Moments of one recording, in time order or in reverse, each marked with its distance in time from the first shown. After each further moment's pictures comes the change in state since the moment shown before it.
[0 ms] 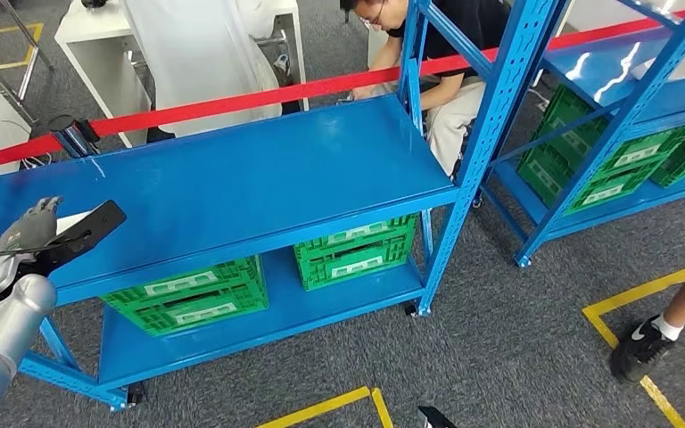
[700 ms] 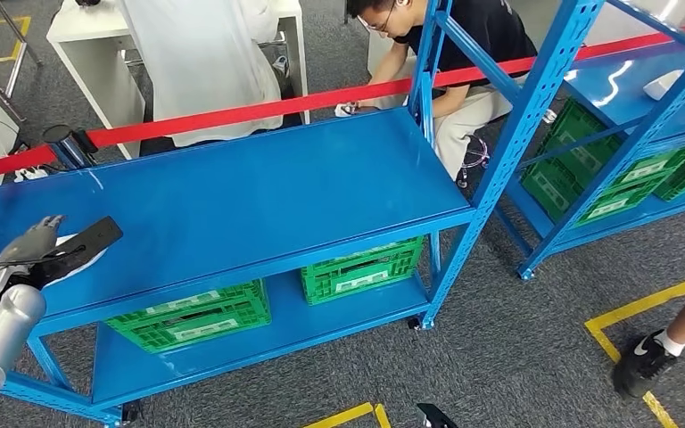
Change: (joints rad) left arm 0.021 0.025 0.000 0.018 0.021 -0.099 -0.039; right arm -0.006 -0.004 0.000 0.002 0.001 0.005 0.000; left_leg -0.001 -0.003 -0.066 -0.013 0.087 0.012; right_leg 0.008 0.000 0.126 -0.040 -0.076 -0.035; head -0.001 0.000
